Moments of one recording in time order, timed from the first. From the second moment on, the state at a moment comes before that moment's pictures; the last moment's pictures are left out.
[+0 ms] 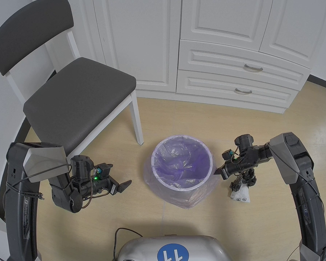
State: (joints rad) left arm -0.19 2.50 -0.80 -1.28 -0.36 0.37; right arm 0.12 2.79 -1.92 0.07 0.55 -0.49
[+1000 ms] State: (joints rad) left arm -0.19 2.54 -0.80 -1.36 -0.35 0.33; right arm 0.15 2.87 -1.90 -0.17 0.55 -0.33
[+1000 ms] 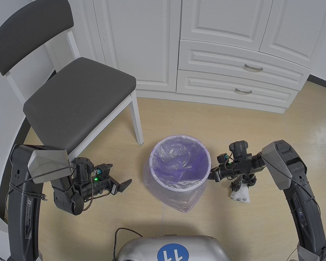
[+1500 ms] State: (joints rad) left arm -0.21 2.54 -0.78 -1.36 -0.19 0.29; right arm 0.11 2.67 -1.59 -0.35 0.56 -0.34
